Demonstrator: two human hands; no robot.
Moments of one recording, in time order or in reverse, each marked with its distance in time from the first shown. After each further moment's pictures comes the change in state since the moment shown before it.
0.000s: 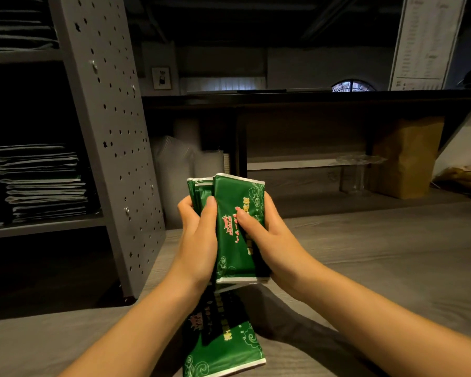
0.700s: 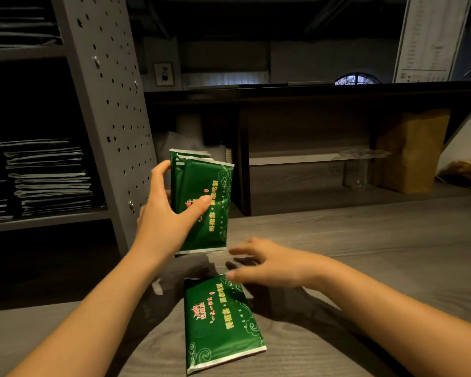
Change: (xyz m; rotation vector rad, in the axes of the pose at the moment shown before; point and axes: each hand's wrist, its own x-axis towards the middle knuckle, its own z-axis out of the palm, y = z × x) left_hand 0.021 0.007 -0.044 0.522 0.118 0.256; right_hand 0.003 0.009 -0.022 -1.031 -0.510 0.323
